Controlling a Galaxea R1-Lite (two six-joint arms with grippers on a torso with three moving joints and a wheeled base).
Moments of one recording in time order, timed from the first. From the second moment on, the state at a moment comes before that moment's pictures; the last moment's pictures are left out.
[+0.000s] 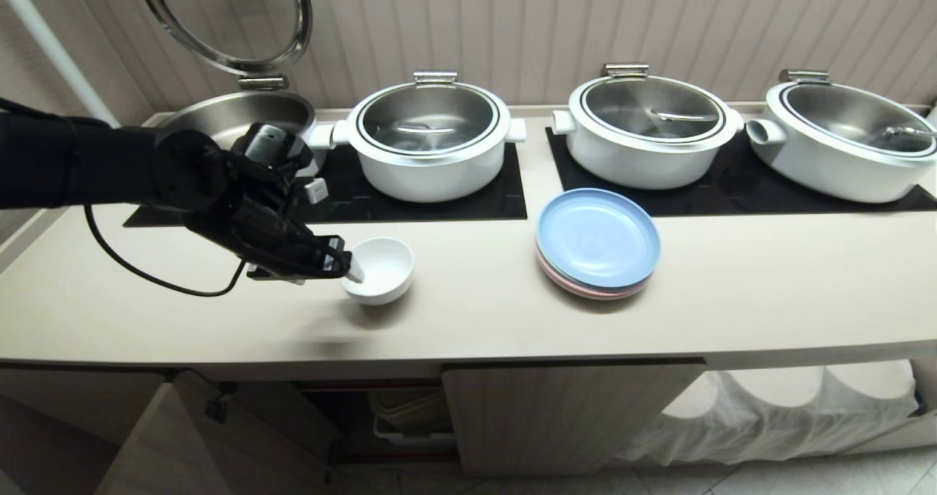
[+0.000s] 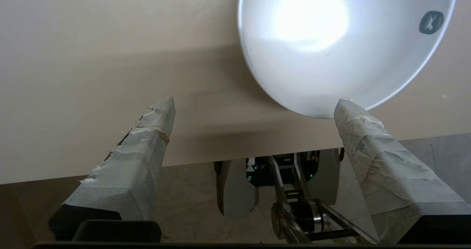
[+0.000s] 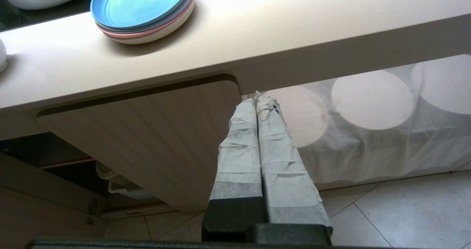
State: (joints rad) left arm -0.21 1.95 -1.54 0.57 -0.02 -0.16; right arm 0.01 0.00 0.00 -0.01 -0.05 0.18
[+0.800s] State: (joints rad) left arm -0.22 2.07 -1.55 0.46 0.00 -0.16; right arm 0.01 0.00 0.00 -0.01 -0.05 0.18
